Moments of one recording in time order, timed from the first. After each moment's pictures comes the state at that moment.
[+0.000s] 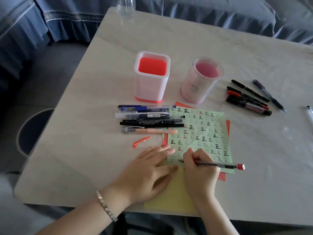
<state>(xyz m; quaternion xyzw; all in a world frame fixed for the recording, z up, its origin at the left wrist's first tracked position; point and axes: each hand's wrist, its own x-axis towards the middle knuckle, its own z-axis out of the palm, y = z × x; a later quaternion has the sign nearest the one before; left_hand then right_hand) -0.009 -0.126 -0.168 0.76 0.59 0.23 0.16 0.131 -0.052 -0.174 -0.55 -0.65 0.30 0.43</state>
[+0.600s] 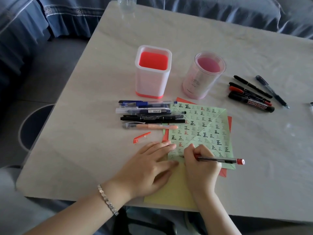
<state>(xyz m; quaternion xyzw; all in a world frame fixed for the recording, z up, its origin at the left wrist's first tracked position) -0.008 -0.124 -0.169 0.76 0.59 0.23 0.15 0.131 -0.050 -0.177 -0.55 -0.67 0.26 0.43</state>
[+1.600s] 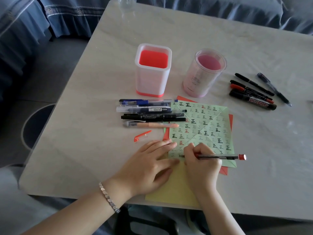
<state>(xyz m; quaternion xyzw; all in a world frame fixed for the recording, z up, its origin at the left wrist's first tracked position) -0.008 -0.124 -0.173 0.76 0.59 0.24 0.15 0.131 -0.051 -0.173 -0.55 -0.67 0.29 0.42</state>
